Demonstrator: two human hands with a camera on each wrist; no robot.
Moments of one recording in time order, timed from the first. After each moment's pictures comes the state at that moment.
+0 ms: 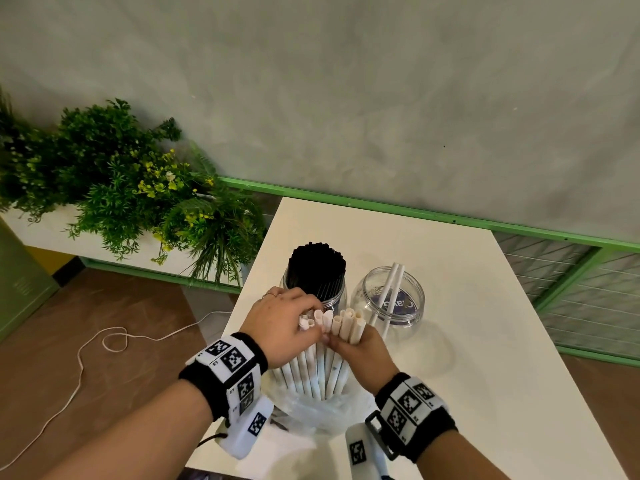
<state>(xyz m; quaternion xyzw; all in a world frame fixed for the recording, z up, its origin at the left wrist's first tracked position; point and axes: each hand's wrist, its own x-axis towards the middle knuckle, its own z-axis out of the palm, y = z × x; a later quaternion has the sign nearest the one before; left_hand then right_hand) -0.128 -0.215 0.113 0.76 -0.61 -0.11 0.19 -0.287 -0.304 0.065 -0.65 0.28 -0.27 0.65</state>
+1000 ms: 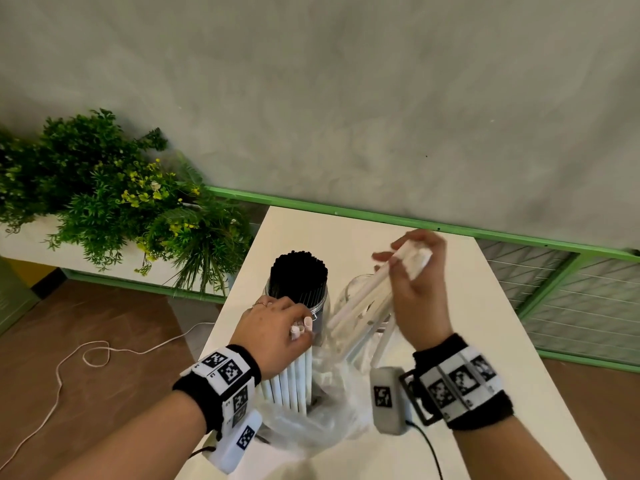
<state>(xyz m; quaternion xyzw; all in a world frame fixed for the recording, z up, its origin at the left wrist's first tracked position) -0.143 -0.226 0.106 0.78 -0.60 -0.08 0.17 -0.316 -0.347 0.181 -0.70 0.21 -0.54 0.42</state>
